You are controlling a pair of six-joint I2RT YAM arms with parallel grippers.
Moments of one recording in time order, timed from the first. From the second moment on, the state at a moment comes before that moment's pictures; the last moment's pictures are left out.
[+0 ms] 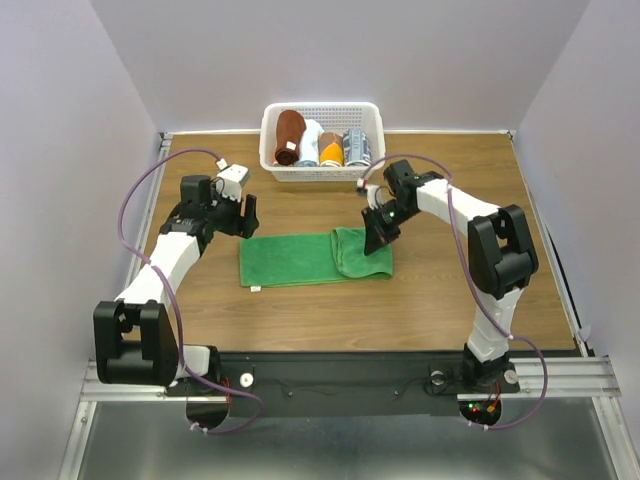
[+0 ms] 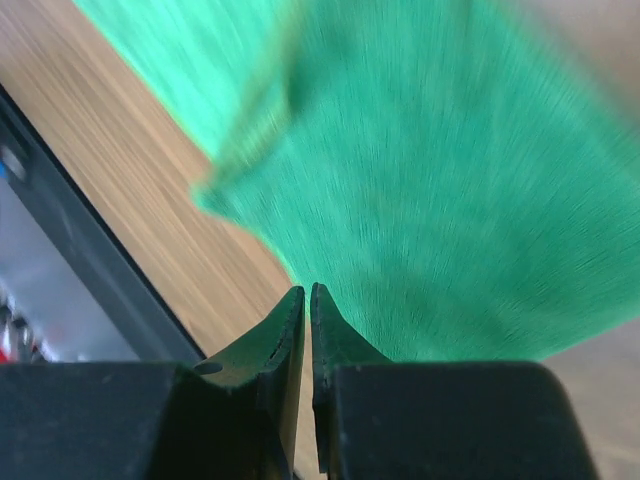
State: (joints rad) left arm -0.07 1.30 0.89 -0.26 0.36 0.16; right arm 0.38 1.94 1.48 -0.82 -0.69 -0.13
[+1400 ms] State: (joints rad) left arm -0.15 1.49 0.92 -0.37 0.31 0.21; right arm 0.41 2.08 1.61 -0.62 -0.62 0.16
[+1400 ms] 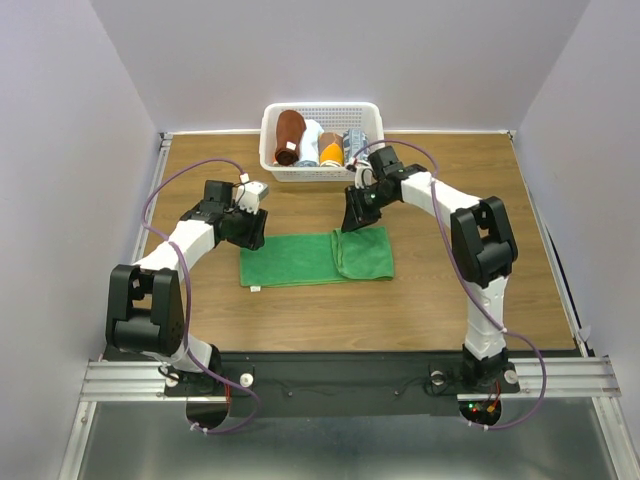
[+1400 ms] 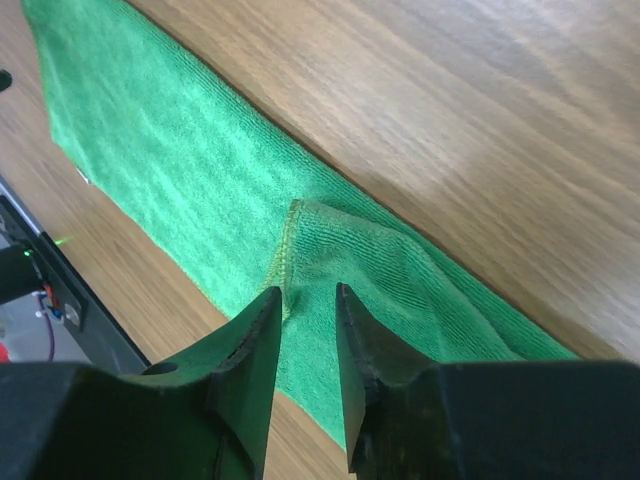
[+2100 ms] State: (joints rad) left arm -0.15 1.49 0.92 -0.35 0.31 0.21; right arm 0.50 2.15 1.62 -0.62 -0.52 0.19
